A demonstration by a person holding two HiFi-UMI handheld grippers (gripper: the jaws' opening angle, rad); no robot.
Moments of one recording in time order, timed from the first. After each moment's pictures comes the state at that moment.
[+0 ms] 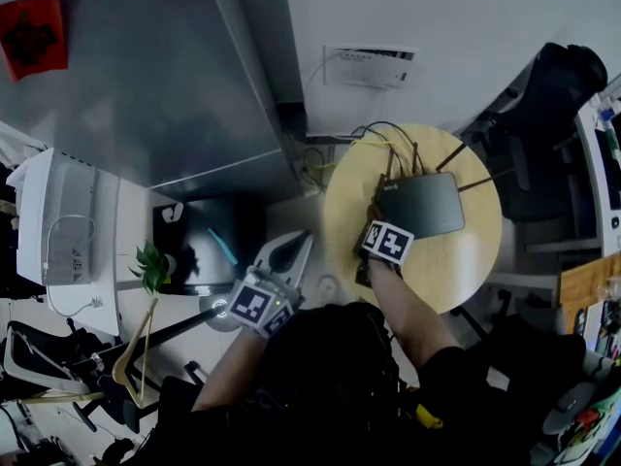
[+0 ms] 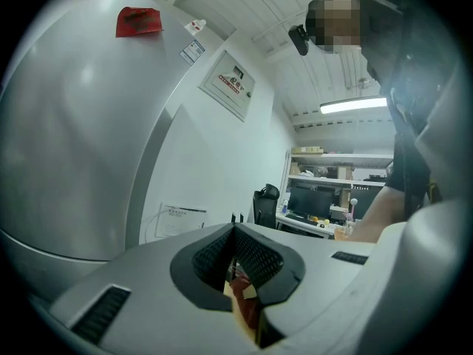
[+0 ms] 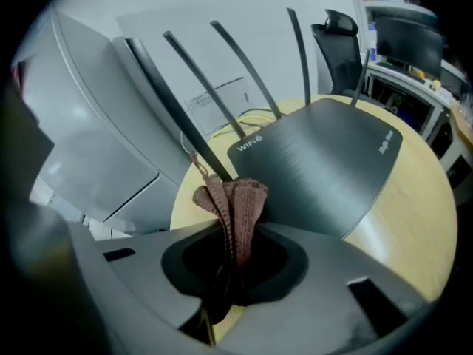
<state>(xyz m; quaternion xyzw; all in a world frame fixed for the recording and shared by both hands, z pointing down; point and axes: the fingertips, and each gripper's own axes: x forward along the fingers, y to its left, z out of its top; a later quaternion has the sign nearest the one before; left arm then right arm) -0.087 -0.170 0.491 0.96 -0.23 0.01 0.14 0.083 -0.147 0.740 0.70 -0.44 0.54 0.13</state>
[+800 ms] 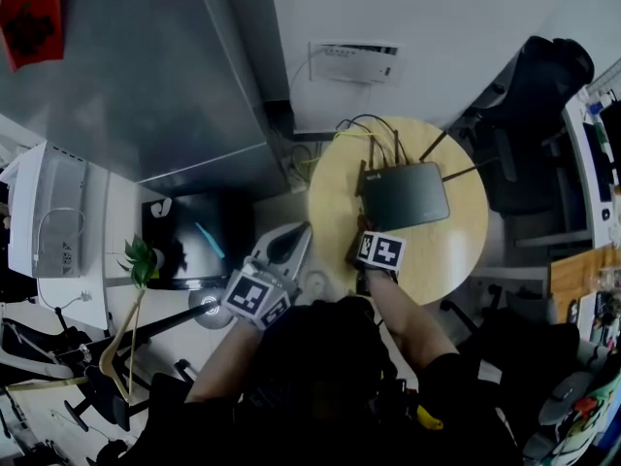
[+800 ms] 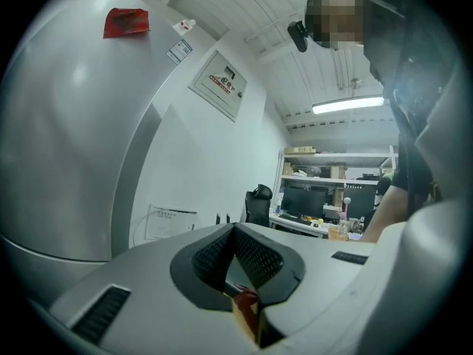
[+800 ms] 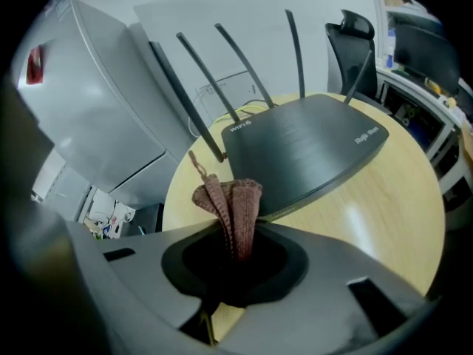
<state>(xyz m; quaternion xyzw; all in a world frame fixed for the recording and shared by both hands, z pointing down) -0.061 -0.141 0.485 0.97 -0.20 0.01 0.13 0.083 -0.091 0.744 0.67 -0.48 0.54 0.19</state>
